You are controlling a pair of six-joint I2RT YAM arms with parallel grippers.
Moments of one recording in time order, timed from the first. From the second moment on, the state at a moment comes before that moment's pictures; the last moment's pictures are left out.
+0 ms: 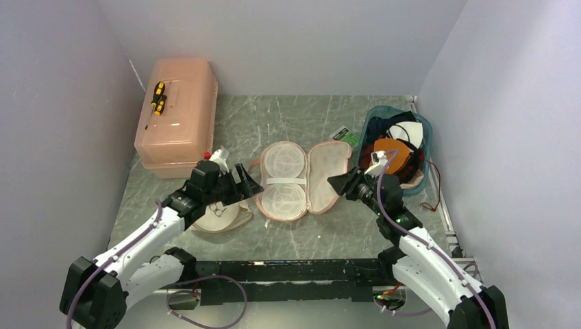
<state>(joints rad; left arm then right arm) -0.49 0.95 0.56 -0.21 0.21 -0.81 0.39 0.70 0.30 0.13 -0.16 0.74</state>
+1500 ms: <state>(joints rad) -0.49 0.80 0.56 -0.41 0.02 -0.83 1.02 1.54 1.01 -0.15 0.10 0.11</state>
